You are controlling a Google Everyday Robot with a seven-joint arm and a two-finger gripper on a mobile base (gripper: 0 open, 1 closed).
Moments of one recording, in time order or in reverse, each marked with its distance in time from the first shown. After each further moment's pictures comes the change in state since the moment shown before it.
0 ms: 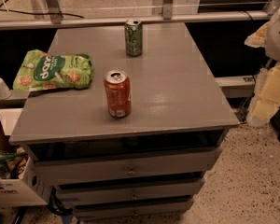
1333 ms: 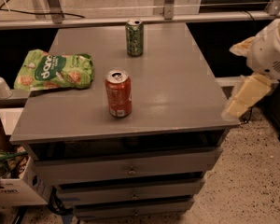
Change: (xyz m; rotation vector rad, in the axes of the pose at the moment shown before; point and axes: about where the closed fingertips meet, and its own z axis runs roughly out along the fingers) arm -0.008 -0.033 0.058 0.034 -0.206 0.048
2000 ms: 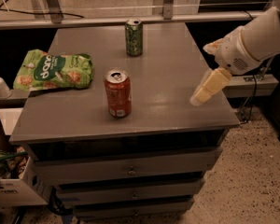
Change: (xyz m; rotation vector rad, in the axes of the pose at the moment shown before) arm -0.036 -0.046 0.071 -0.022 -0.183 0.049
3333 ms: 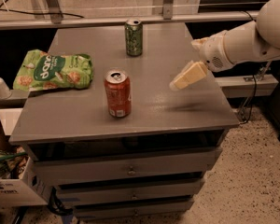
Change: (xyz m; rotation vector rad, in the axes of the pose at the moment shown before) arm -0.030 -0.049 0.053 0.071 -0.232 0.096
